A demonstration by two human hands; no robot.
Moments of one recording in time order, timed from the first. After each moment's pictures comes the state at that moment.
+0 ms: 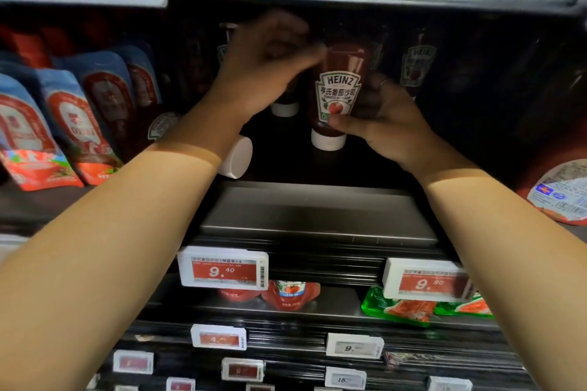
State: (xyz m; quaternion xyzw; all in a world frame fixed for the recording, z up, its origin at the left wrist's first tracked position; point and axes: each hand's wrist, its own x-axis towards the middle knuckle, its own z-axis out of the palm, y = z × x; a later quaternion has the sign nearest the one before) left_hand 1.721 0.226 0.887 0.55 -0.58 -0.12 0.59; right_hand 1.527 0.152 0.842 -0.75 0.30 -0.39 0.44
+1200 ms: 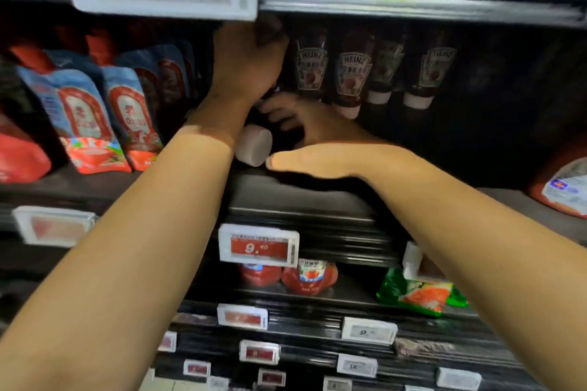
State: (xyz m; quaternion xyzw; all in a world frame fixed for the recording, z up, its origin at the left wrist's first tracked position) left_hand 1.745 0.255 0.903 0.65 -0.50 0.08 0.57; right_hand 1.593 0.231 0.859 -0.92 0.19 -0.16 0.30
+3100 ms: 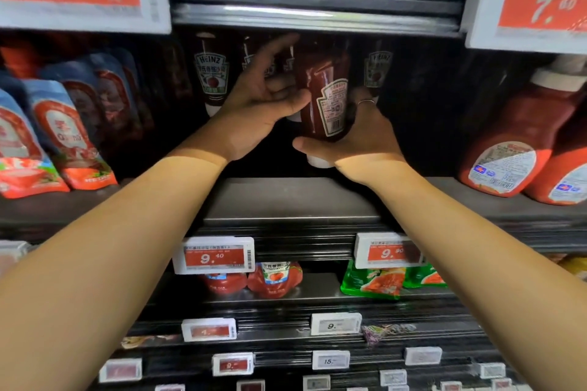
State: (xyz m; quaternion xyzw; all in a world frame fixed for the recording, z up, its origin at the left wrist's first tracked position) left_hand 1.697 0.241 0.852 0.38 -0.59 -0.38 0.60; right_hand 1.507 0.207 0.839 -0.77 0.42 -0.40 0.26
